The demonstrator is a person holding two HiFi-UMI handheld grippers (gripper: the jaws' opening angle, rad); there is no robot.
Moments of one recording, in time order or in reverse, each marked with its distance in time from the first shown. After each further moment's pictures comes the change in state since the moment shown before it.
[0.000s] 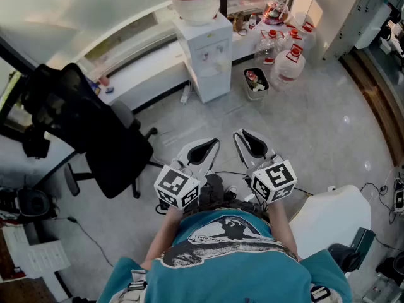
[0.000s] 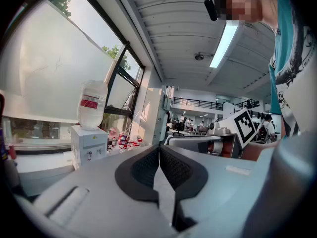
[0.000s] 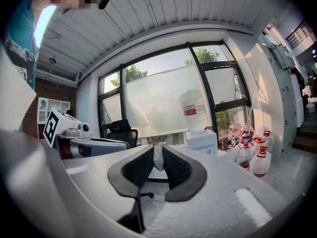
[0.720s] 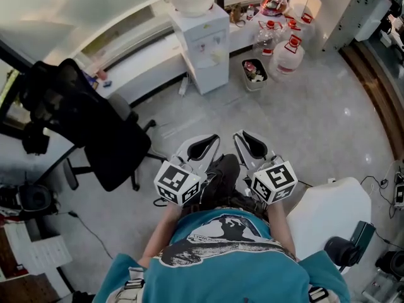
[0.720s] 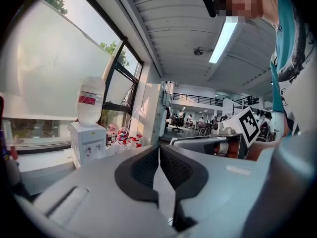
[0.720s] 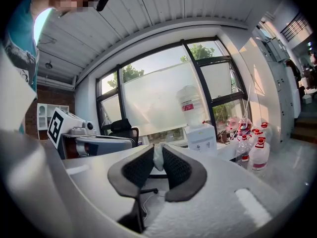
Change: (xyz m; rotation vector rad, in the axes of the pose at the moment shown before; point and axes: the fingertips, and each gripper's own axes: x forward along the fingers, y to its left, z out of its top) left arm 0.002 -0.022 -0.015 0.005 0.054 0.005; right arm -0.031 0.004 -0.022 0.063 0.028 0.002
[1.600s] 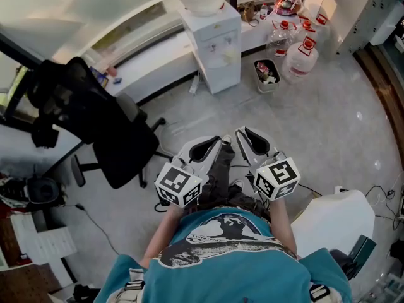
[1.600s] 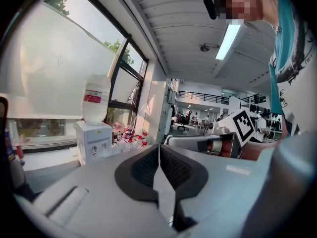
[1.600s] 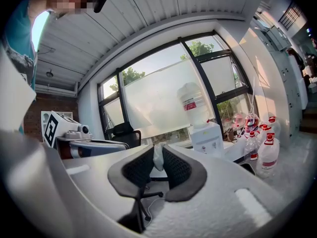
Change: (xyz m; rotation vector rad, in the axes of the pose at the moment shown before) left arm 0.016 0.026 0.003 -0.018 0.029 0.063; right arm 0.038 -0.025 0.009 0.047 -0.008 0.067
